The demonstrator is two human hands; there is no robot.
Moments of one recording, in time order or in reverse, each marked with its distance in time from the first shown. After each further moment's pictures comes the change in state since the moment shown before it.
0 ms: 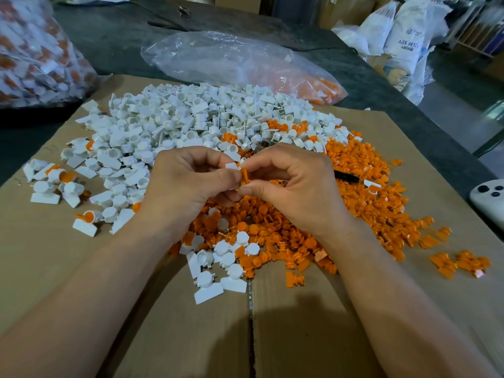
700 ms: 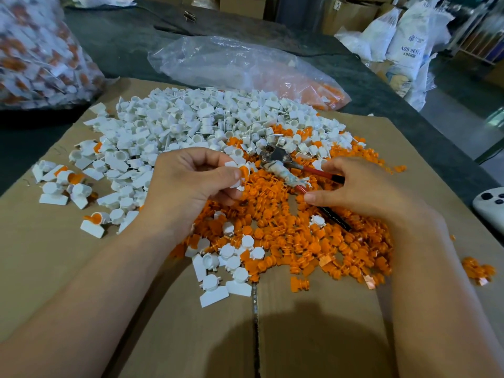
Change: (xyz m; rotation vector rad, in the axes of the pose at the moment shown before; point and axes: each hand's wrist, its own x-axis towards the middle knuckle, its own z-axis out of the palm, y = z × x) left_hand 0.002 0.003 -0.002 -0.093 0.054 -0.042; right_hand 0.003 0.037 -0.068 -0.665 -0.407 0.706
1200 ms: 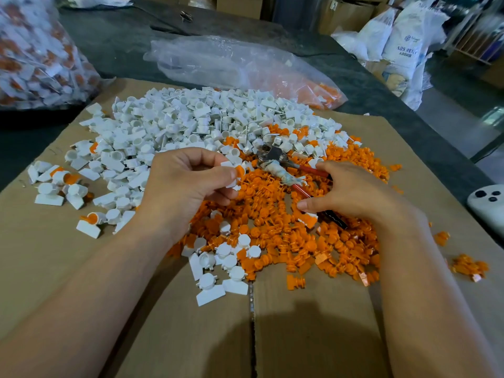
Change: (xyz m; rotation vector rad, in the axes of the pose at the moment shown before) left_hand 0.002 -0.003 -0.001 0.017 0.005 -0.007; right_hand 0.004 -0.002 0.007 -0.118 -0.085 0.047
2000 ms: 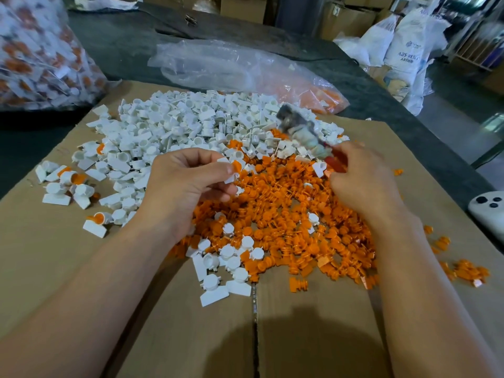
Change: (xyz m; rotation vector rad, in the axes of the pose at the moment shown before) left_hand 0.005 -0.002 -0.004 -0.140 0.052 -0.048; right_hand -0.001 -0.007 -0.004 0.159 0.493 -0.006
